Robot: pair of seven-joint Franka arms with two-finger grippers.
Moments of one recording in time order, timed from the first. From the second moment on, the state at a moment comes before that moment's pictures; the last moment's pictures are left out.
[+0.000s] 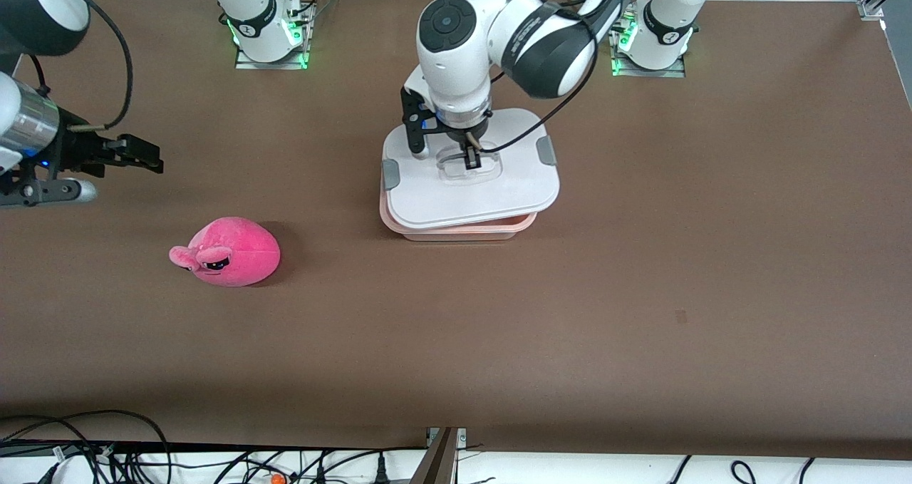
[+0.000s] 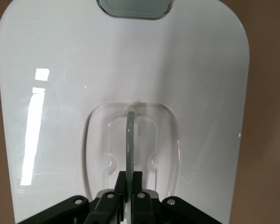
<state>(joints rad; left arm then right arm) -0.84 0.48 0.06 -1.34 0.00 1.71 0.56 0.12 0.17 -0.09 -1.56 0.02 1.59 -0.05</state>
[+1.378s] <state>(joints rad) -0.01 0.38 0.08 -1.35 0.00 1.54 1.22 0.09 0.37 -0.09 -1.82 0.05 2.15 -0.12</state>
